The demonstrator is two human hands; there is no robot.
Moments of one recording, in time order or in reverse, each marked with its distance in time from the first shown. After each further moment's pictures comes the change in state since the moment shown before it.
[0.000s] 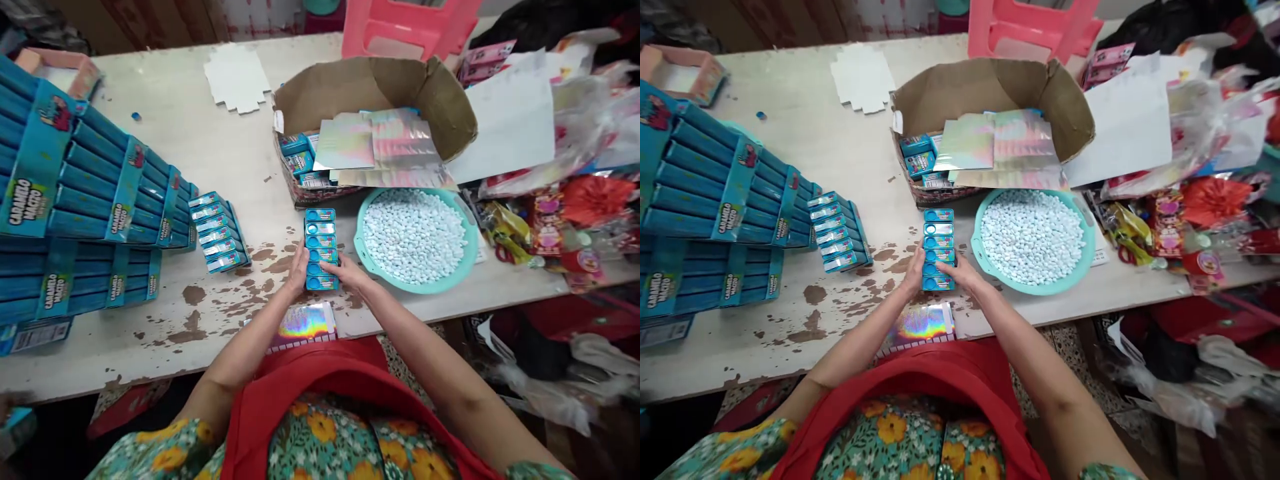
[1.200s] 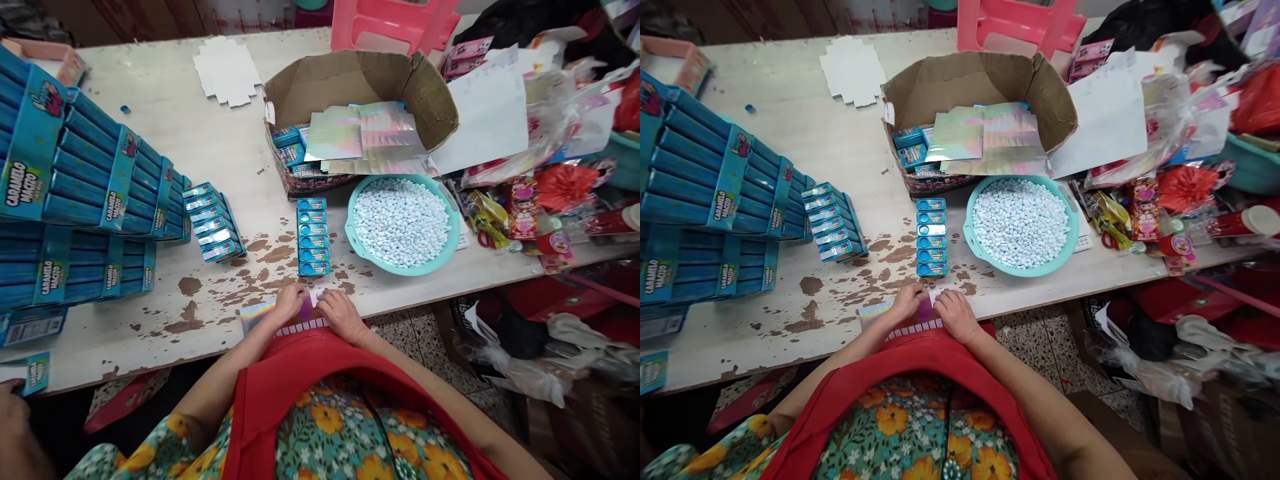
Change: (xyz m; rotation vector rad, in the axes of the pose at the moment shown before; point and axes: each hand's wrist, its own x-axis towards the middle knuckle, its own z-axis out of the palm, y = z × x) left_hand -0.069 -0.066 -0.015 0.912 -0.297 -0.087; right_hand -0.090 0.096 -0.008 -1.520 -0.035 -0.867
